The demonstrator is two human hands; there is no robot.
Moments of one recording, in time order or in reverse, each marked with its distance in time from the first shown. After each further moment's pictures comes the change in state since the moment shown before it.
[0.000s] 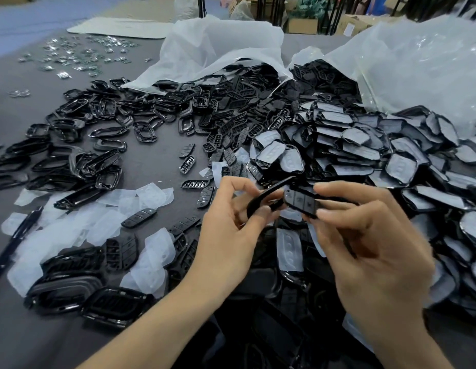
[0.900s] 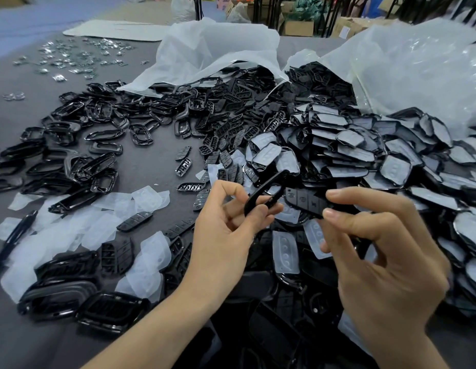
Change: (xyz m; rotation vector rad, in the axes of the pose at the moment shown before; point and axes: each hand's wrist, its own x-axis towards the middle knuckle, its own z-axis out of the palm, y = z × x) left_hand -0.002 0.002 0.001 -0.085 0.074 -0.035; right_hand 0.000 0.001 -0.003 -0.185 0.114 -0.141
